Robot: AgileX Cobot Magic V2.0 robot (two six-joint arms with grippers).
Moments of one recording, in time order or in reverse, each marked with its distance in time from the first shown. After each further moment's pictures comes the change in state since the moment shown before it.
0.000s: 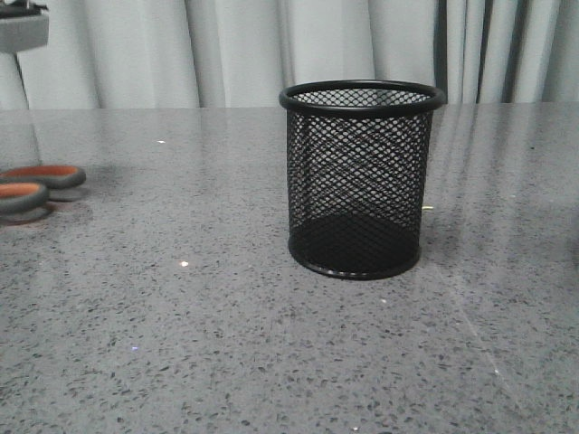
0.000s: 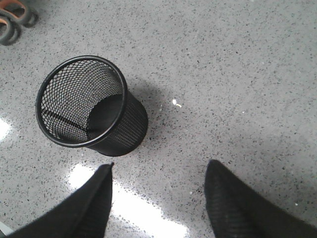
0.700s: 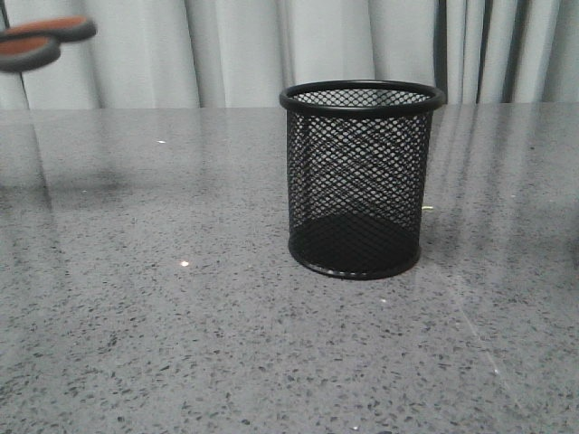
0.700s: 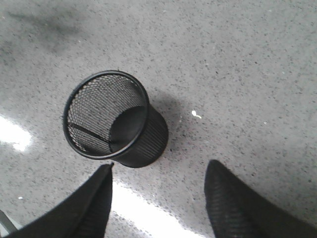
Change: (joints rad) left arm -0.089 -0.234 -0.082 -0.049 0.017 -0.034; right arm 0.000 0.000 0.000 0.083 -0.028 0.000
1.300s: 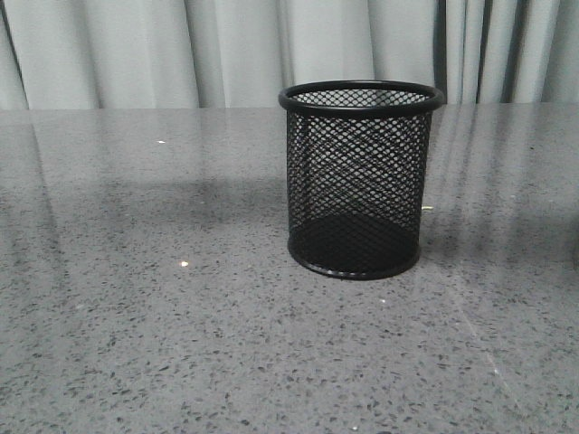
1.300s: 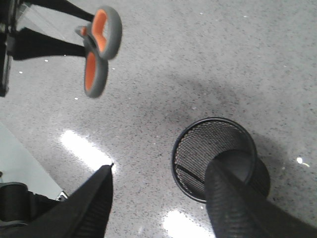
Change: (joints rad) left arm -0.360 -0.026 -0.206 -0.008 0.012 -0.168; right arm 0.000 0.000 0.000 0.366 -0.052 -0.104
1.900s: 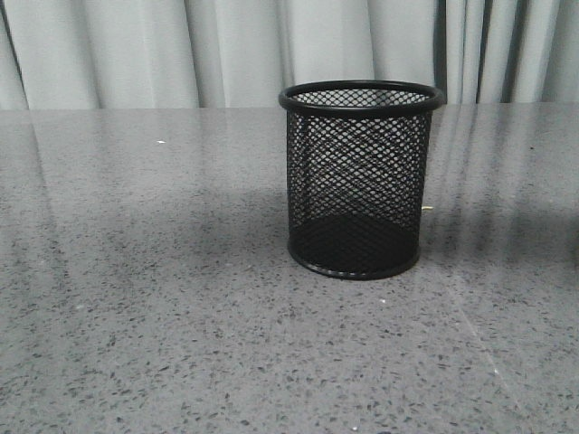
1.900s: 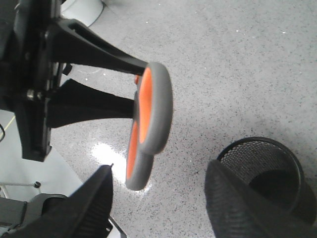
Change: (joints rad) left arm -0.201 0.000 -0.016 -0.004 -0.105 -0.081; right arm 0.000 0.002 0.000 0.146 -0.017 -0.039
